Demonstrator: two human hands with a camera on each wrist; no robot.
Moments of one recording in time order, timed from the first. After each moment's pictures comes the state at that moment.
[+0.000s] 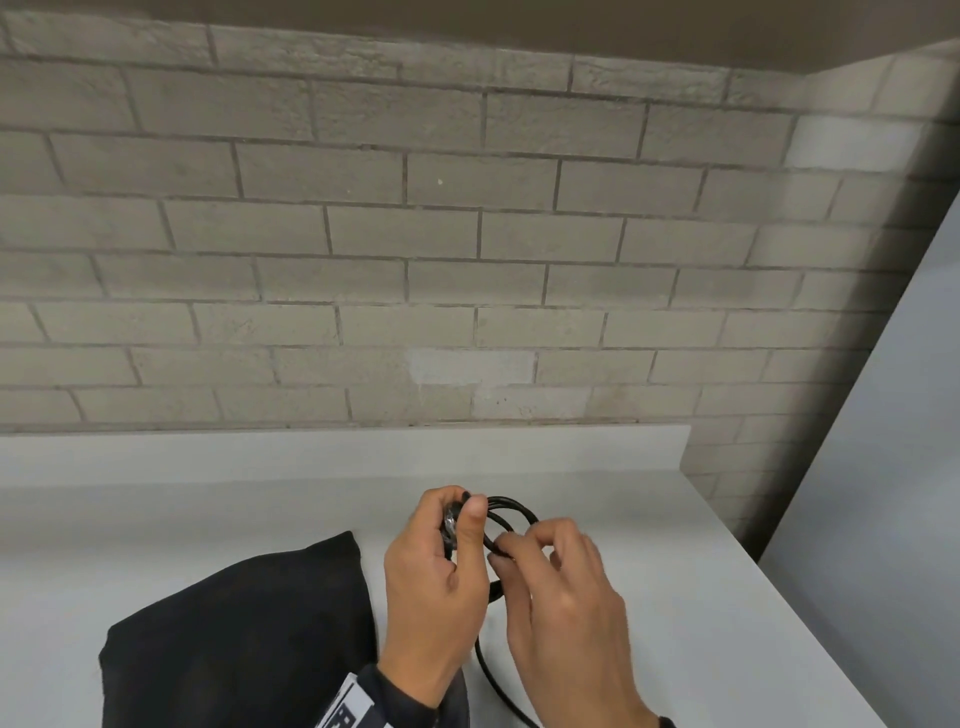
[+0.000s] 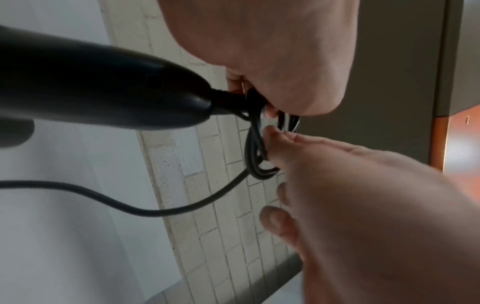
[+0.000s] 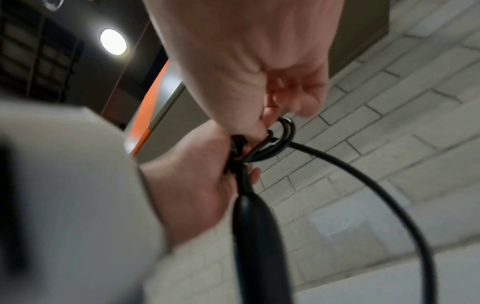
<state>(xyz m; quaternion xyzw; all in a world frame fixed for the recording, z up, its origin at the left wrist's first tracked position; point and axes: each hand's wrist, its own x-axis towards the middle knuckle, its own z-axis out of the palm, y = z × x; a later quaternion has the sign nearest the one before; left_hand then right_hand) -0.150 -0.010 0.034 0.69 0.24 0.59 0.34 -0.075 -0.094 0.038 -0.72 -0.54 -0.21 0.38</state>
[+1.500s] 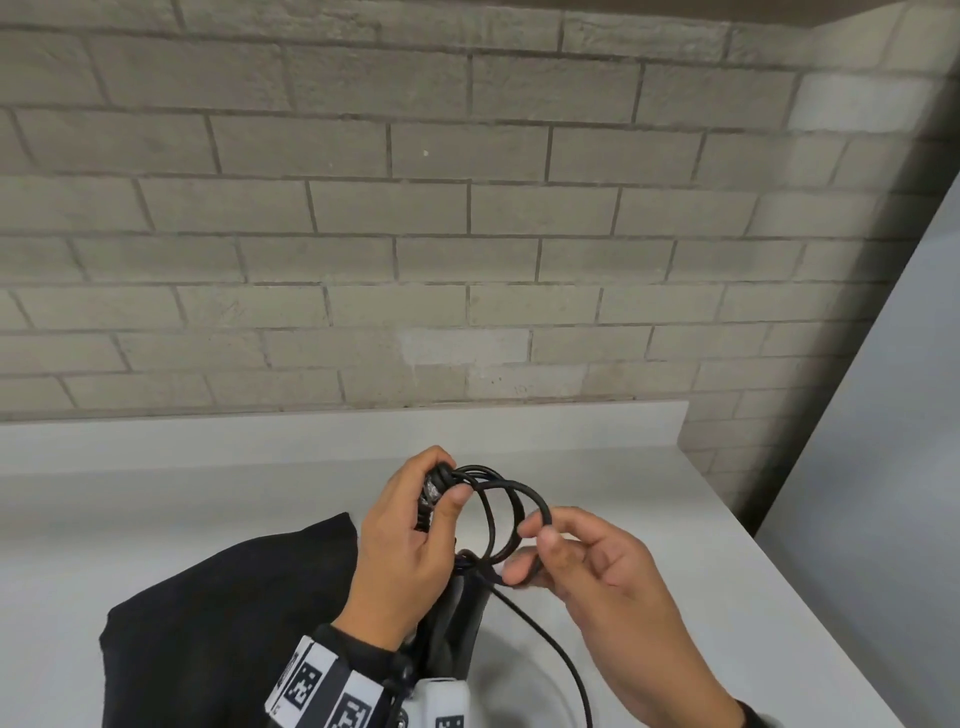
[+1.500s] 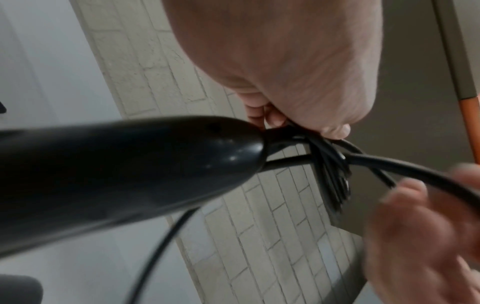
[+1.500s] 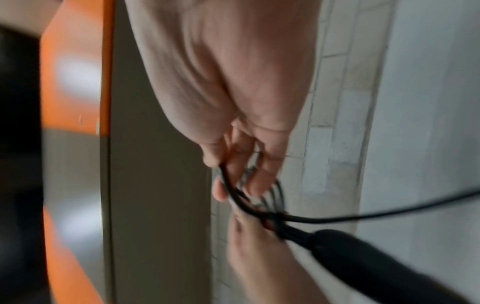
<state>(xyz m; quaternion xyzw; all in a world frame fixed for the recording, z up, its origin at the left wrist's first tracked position) -0.161 0.026 0.022 0.78 0.18 0.53 0.29 -0.050 -0.126 0.060 -0.50 -0.40 0.37 0.68</state>
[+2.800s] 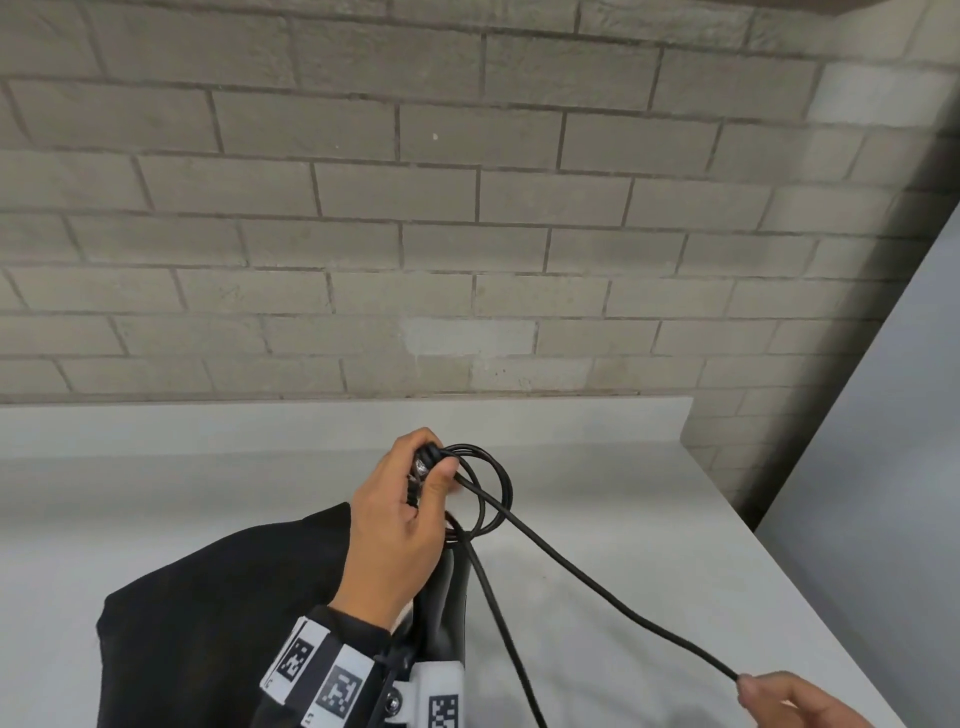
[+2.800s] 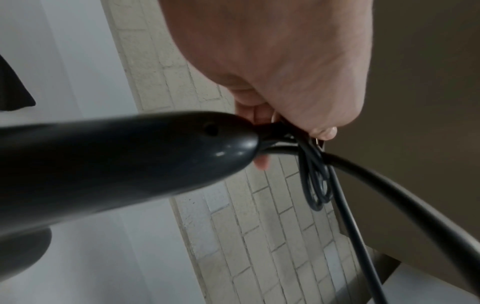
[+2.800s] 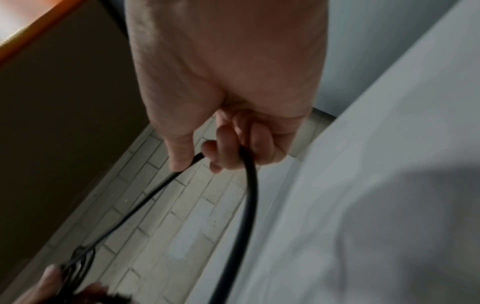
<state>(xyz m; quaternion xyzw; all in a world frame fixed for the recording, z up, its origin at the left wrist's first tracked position) -0.161 0.039 0.021 0.75 0.22 0.53 0.33 0.056 -0.223 -0.060 -0.79 -0.27 -0.03 0.56</state>
